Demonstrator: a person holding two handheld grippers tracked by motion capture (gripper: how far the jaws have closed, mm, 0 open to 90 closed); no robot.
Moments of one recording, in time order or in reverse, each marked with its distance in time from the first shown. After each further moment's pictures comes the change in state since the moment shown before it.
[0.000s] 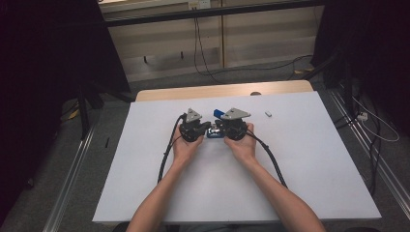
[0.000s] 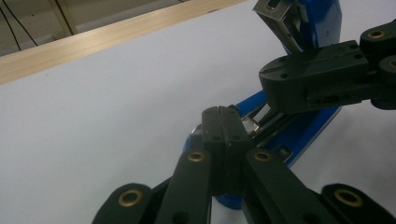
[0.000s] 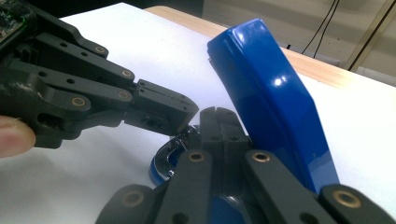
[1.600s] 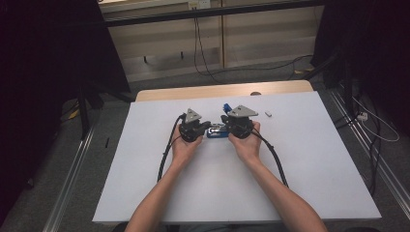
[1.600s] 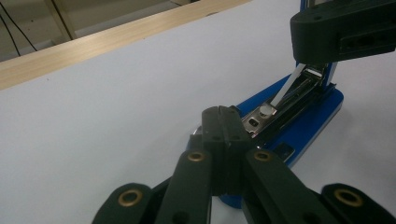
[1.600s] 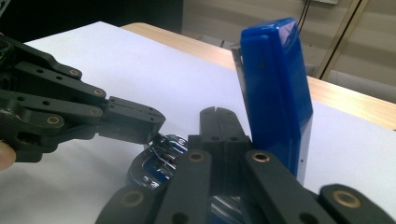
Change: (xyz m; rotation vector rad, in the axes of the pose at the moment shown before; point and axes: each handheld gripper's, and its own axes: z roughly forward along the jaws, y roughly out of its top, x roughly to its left) left arm 0.002 -0.002 -0.001 -0.014 -0.009 0.013; right arm -0.010 0.004 -0.016 -0.045 -0.072 0.039
